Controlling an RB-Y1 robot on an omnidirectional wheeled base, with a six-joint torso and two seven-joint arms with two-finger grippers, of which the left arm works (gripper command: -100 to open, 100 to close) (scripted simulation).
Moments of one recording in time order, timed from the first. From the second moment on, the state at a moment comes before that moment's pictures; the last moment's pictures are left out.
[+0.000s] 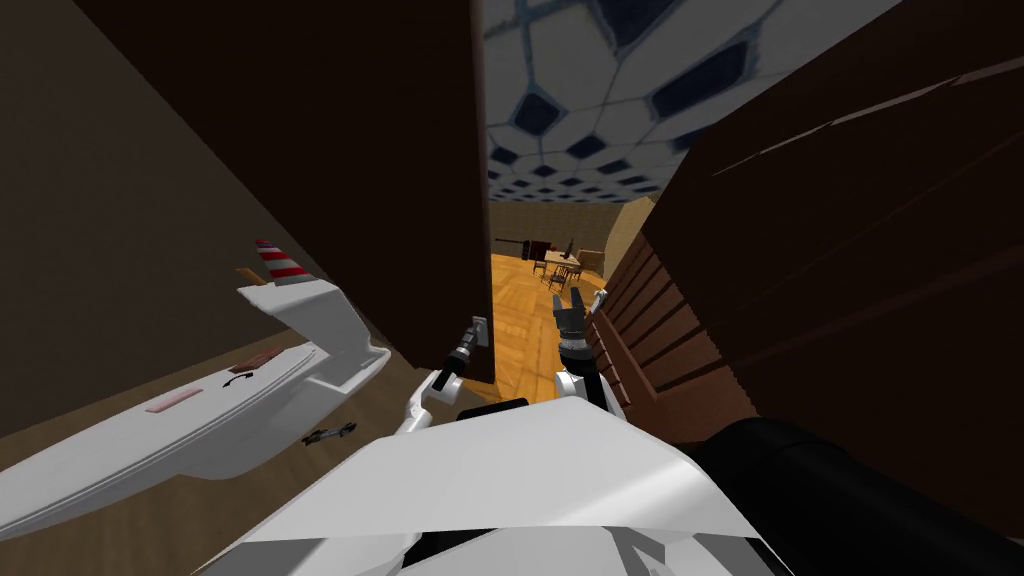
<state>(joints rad) -0.02 0.14 -0.33 -1.28 -0.05 -0.32 0.19</state>
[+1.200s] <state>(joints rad) -0.08 0.10 -0.19 -1.20 -0.04 -0.31 0.14</state>
